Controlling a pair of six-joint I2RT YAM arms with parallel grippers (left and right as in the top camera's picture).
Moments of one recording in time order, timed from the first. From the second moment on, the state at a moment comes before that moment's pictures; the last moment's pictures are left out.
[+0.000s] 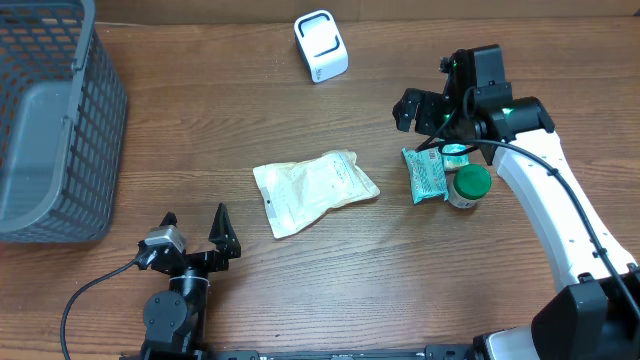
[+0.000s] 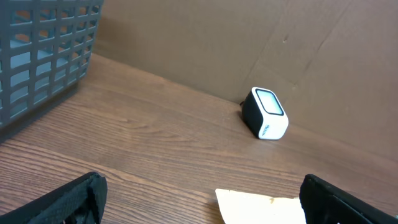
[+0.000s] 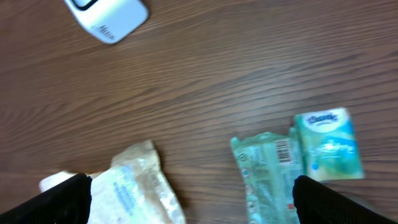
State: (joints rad) left arm -0.14 0.02 0.01 -0.06 -0.16 -0.39; right arm 0.19 1.62 1.41 -0.77 -0.10 0.38
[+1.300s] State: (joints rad) left arm -0.14 0.02 0.01 -0.06 -0.16 -0.39; right arm 0.19 0.53 1.12 -0.88 0.02 0.36
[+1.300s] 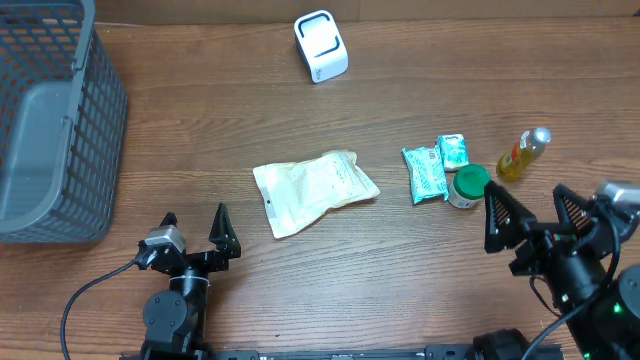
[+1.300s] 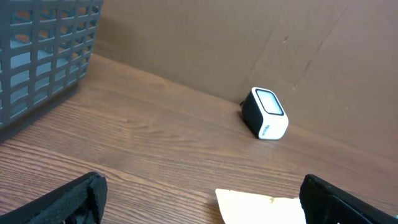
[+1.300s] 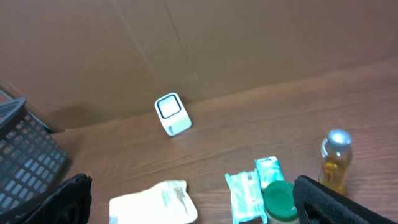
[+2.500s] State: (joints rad) left arm -0.14 0.02 0.01 -0.06 -0.16 -0.39; right arm 0.17 0.01 0.36 0.13 -0.08 0.11
